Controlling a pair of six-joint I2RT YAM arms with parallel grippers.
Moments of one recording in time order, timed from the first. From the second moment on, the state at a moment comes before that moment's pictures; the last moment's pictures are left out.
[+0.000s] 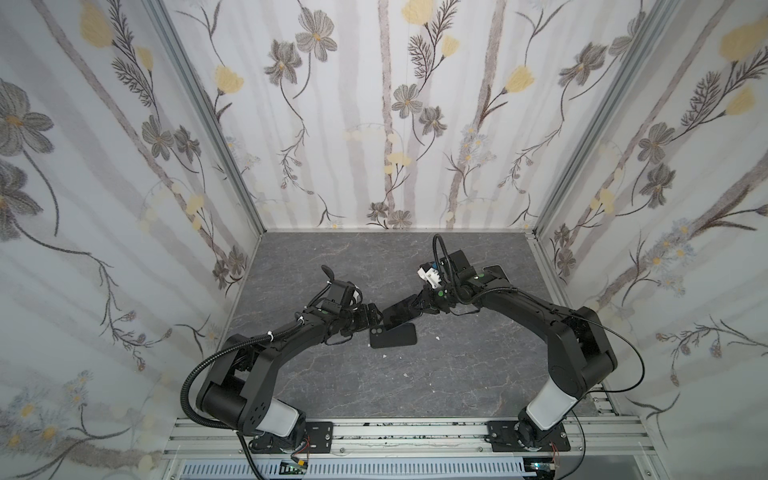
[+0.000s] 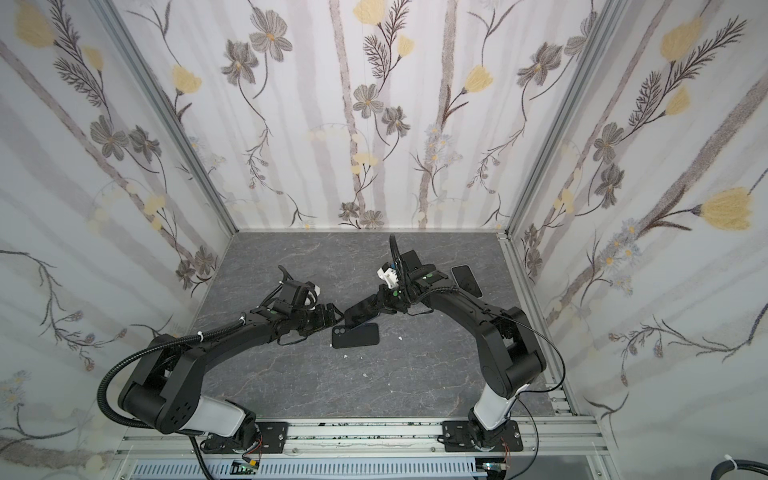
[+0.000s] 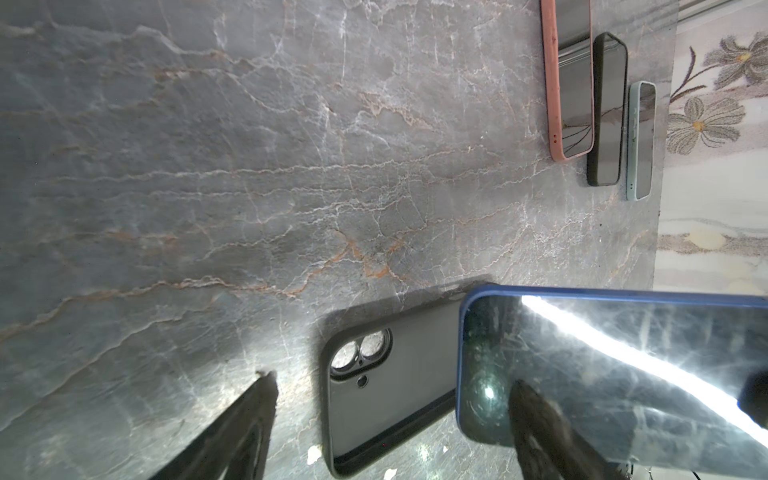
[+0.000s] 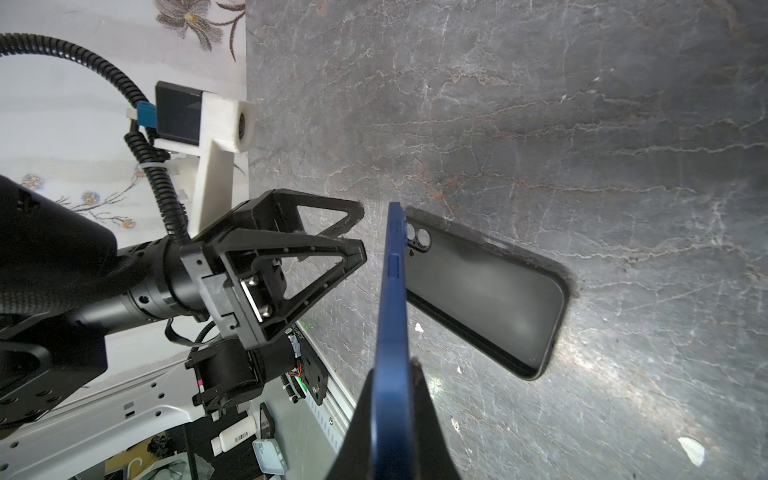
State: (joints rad) left arm -0.43 1.48 0.73 -0.17 0.34 -0.70; right arm 0.53 1.71 1.21 -0.50 -0.68 0.56
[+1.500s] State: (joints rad) left arm -0.49 1.49 0.55 0.11 0.38 -0.96; right arm 0.58 1.80 0.90 0.04 -0.80 0.76
